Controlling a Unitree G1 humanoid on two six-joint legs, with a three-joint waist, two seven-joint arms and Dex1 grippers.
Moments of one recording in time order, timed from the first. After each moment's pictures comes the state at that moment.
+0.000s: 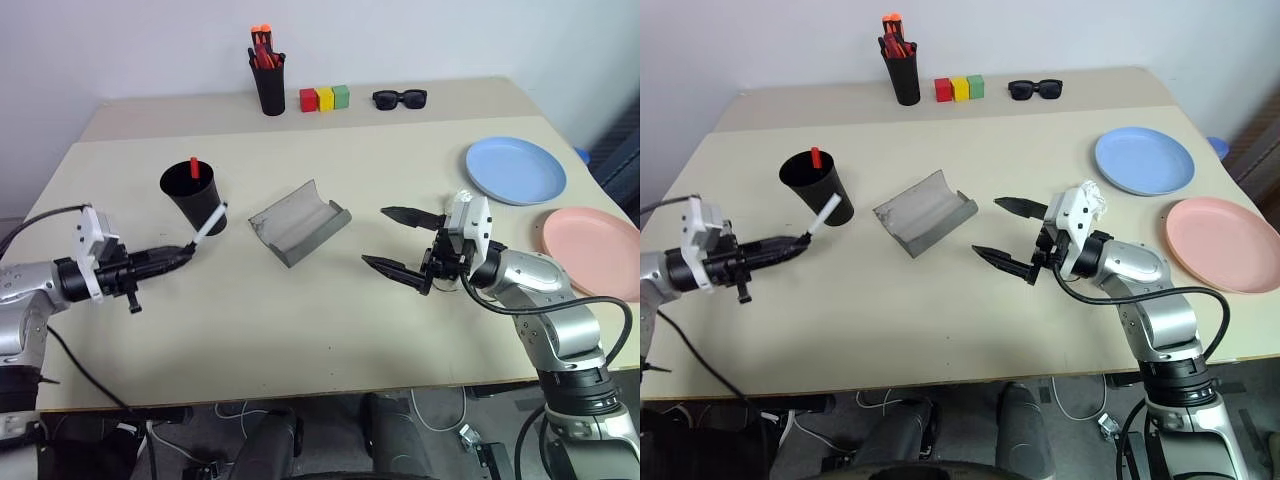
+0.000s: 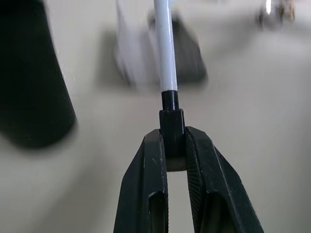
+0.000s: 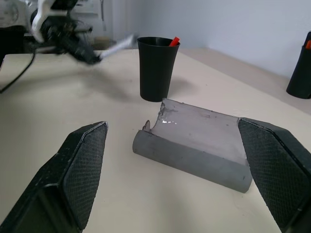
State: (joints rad) left arm -0.29 0.82 0.31 0.19 -0.54 0.25 -1.25; right arm -0.32 -0.57 -0.02 -0.22 0.49 0.25 0.95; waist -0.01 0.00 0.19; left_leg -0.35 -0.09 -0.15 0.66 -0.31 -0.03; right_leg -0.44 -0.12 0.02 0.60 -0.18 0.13
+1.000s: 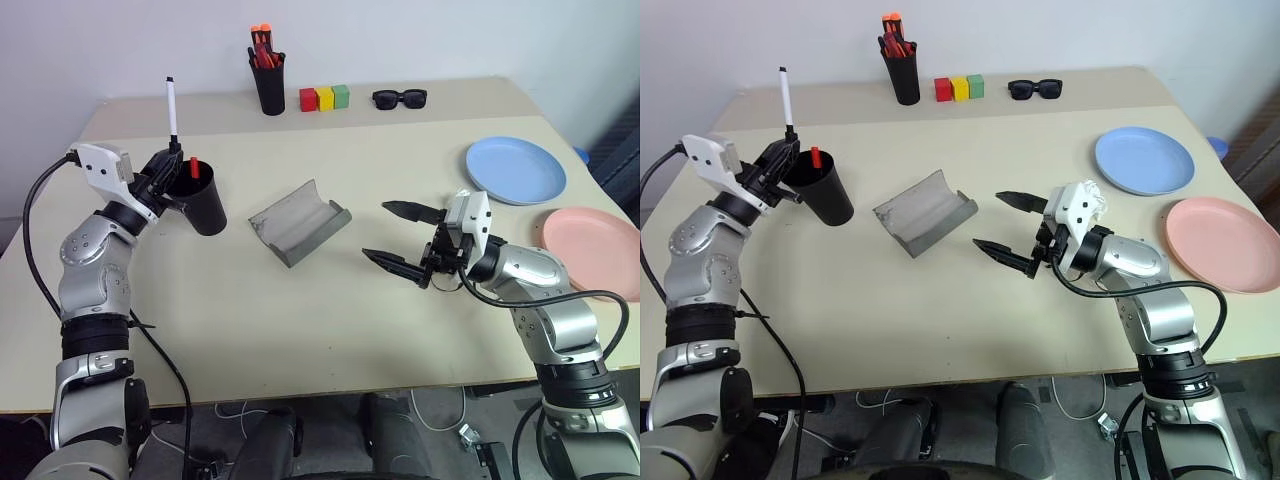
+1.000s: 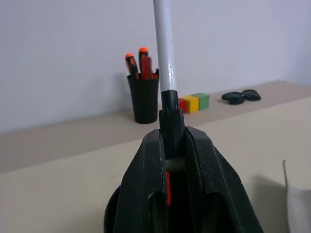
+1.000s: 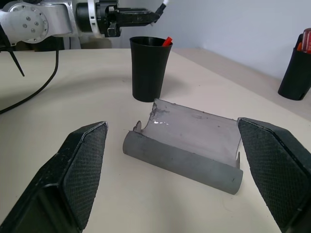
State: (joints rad) left arm -0.58 0.52 0.33 0.38 -0.40 0.04 -0.63; right arm -0.35 -0.57 -0.02 -0.19 0.47 0.24 0.94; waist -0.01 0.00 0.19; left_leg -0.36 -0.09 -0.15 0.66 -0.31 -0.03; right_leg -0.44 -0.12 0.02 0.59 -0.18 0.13
